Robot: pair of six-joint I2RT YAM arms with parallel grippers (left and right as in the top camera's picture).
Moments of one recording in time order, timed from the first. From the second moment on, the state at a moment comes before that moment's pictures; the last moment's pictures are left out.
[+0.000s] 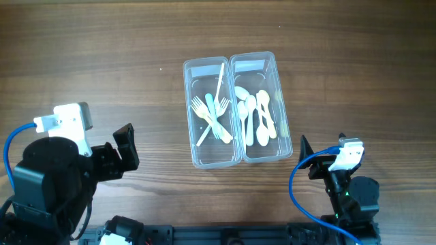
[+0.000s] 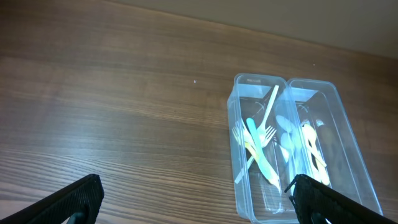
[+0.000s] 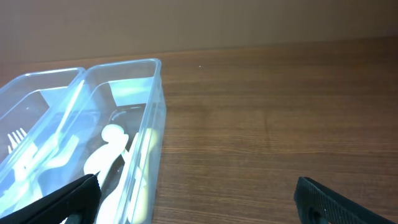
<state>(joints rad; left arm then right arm) -0.31 0.81 1.45 -1.31 -0.22 -0.31 0.06 0.02 0.13 -0.37 -0.04 0.09</state>
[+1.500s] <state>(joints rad) -0.04 0.03 0.22 -0.53 -0.03 -0.31 0.06 0.01 0.13 -0.37 -0.04 0.09</state>
